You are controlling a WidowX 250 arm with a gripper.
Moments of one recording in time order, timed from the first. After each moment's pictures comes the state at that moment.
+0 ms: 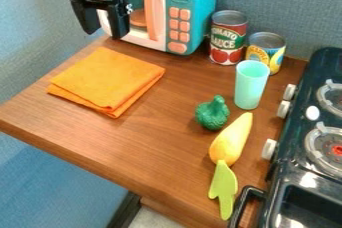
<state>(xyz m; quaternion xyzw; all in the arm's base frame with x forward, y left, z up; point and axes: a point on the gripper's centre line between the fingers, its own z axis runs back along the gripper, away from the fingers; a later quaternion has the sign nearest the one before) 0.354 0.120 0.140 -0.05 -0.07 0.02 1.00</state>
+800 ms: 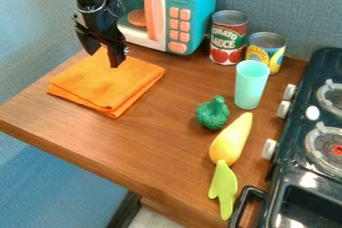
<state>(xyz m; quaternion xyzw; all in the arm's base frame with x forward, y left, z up) 0.387 0.156 0.074 0.07 -0.17 -0.01 0.98</state>
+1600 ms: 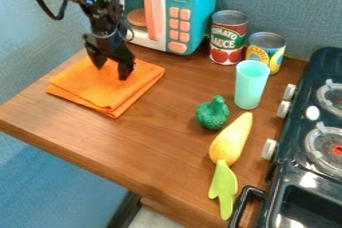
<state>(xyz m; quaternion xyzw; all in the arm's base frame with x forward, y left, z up) 0.409 0.165 0.031 0.11 -0.18 0.03 0.98</state>
